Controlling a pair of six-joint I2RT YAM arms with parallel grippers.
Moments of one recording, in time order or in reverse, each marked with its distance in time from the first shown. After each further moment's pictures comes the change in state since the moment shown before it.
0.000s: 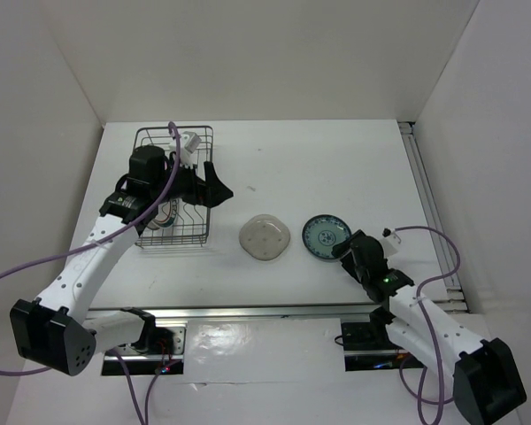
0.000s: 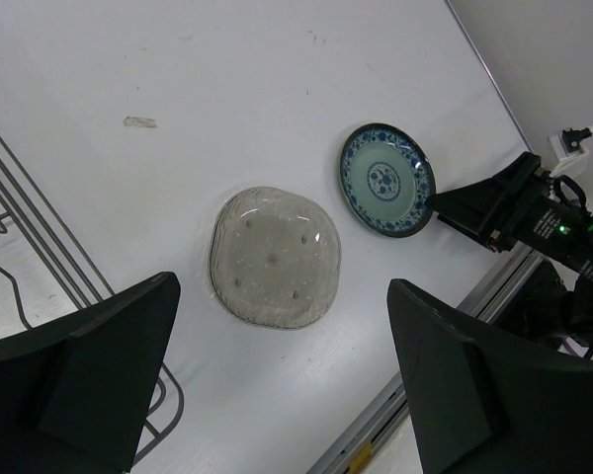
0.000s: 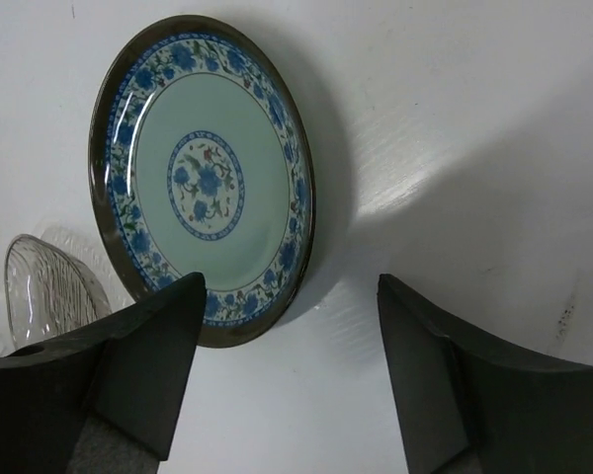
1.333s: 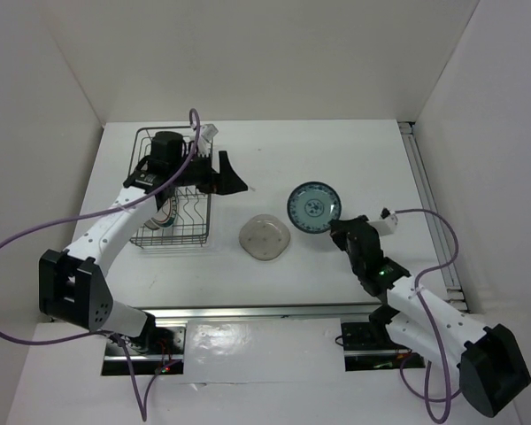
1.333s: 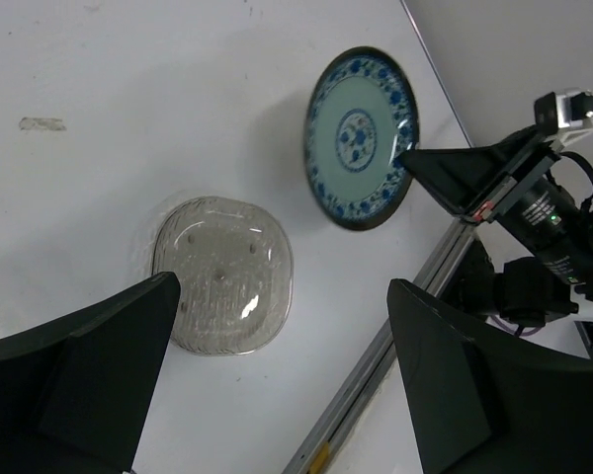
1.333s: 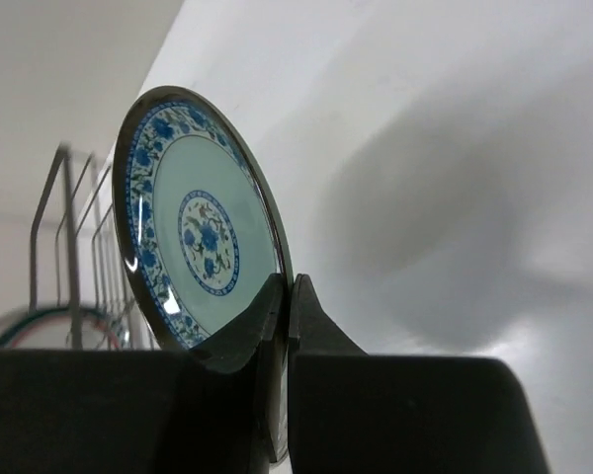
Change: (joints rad) left arm 0.000 0.259 0.111 0.067 0.181 -0.072; right arm 0.101 0.053 0.106 0.279 0.167 0.041
